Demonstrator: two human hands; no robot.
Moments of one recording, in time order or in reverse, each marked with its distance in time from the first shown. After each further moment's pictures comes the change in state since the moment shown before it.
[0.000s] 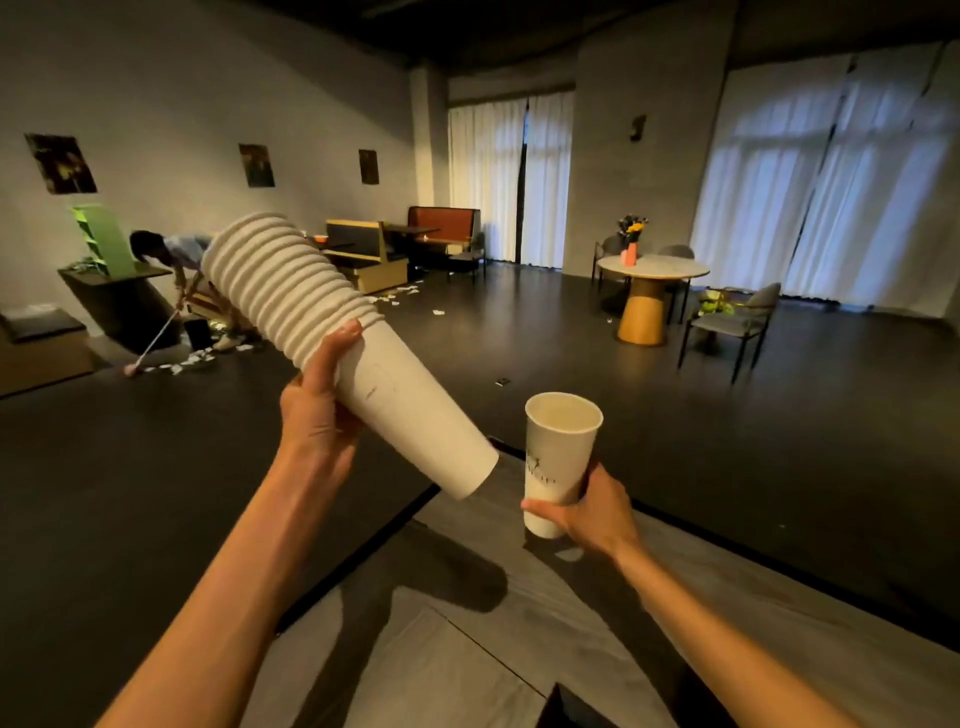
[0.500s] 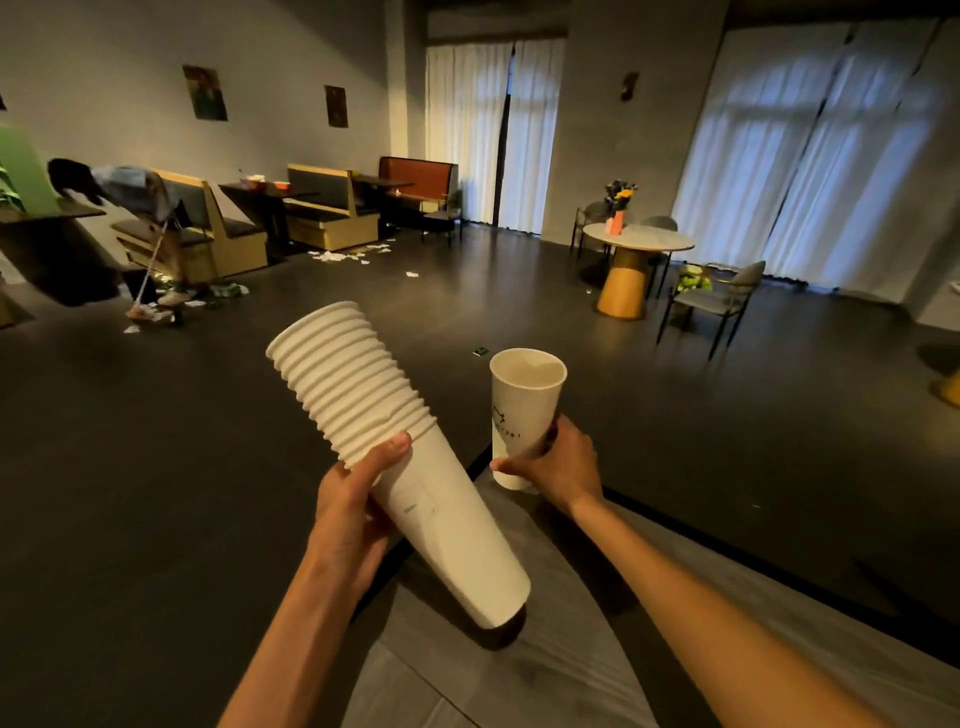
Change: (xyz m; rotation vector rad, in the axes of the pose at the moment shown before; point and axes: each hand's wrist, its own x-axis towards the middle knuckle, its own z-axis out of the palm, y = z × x) left_hand 0.089 -0.120 -0.069 0.054 -0.121 -0.256; right_hand 0.139 -0.013 0.097 -0.037 0.077 -0.024
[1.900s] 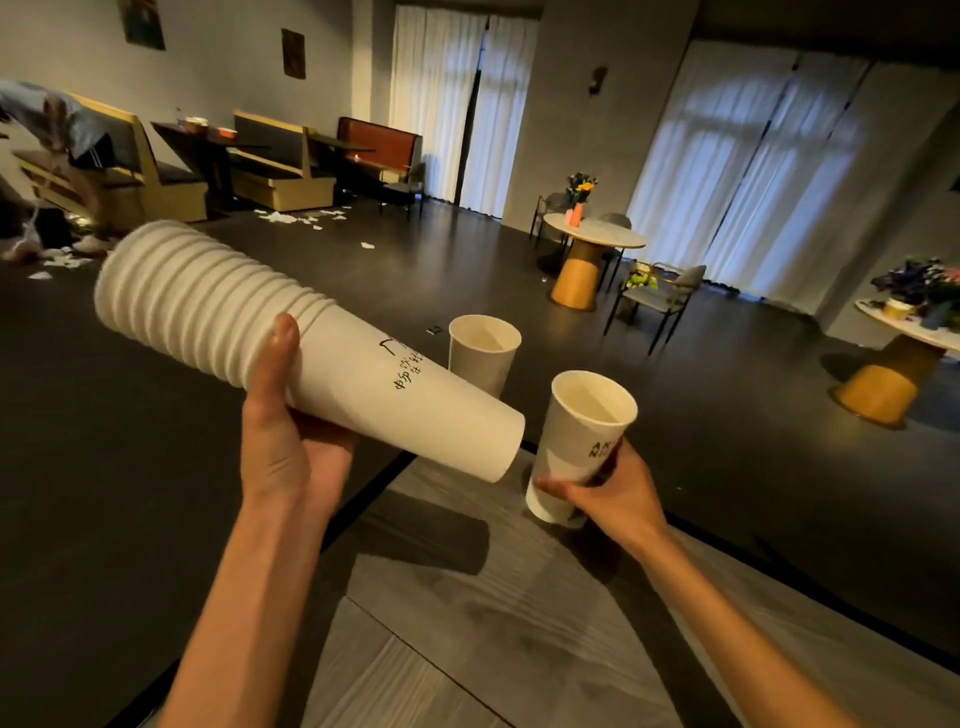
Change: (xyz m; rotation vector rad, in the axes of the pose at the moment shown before) left_hand -0.029 0.037 0.030 -0.589 -0.002 0.155; right_hand -0.085 0.034 -0.097 0.052 0.051 0.016
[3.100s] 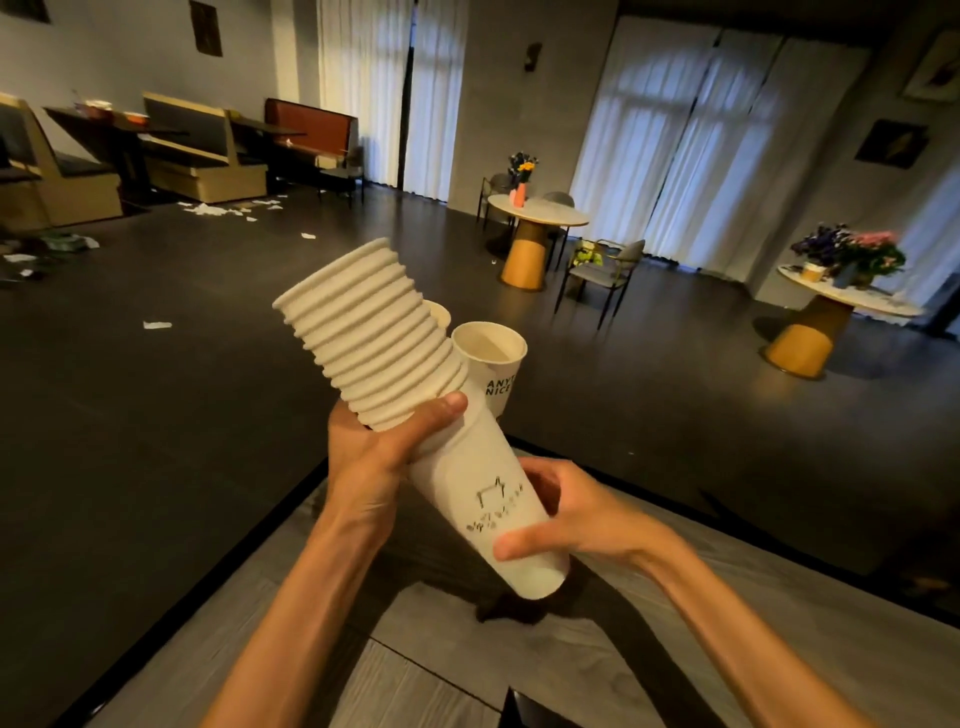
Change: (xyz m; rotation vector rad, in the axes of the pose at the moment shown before) left_hand -0.035 -0.084 0.012 0.593 -0.340 -0.007; right_hand -0.056 -0.024 -0.039 0.041 -0.616 0.079
